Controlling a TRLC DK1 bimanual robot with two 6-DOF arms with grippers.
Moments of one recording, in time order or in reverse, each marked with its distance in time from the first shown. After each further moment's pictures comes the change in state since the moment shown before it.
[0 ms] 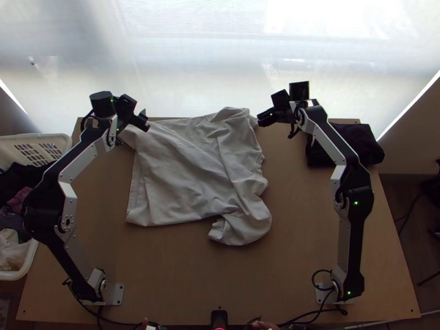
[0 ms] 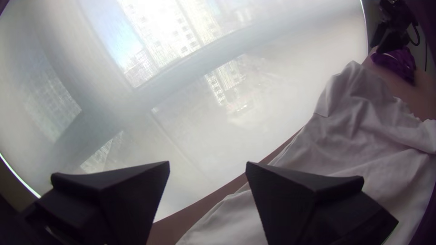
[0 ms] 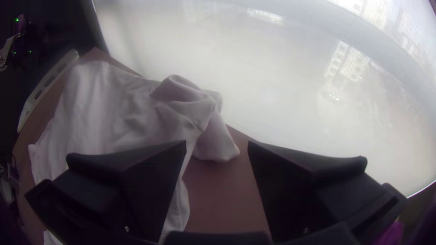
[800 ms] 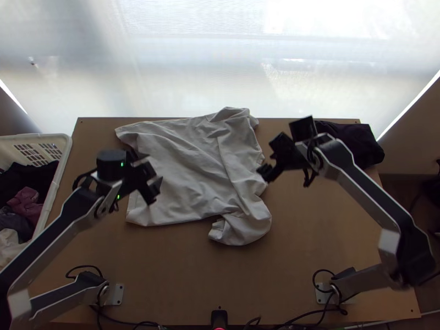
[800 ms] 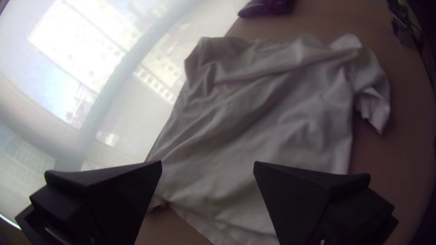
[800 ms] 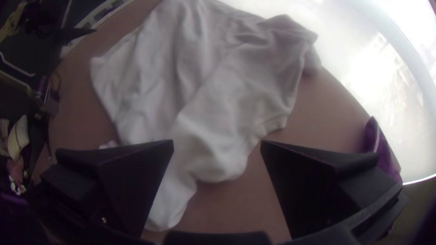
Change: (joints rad) left arm -0.316 -0.732 -0.603 -0.370 -0.038 0.237; right arm 0.199 -0.684 -0.680 -0.267 0.030 -0.083
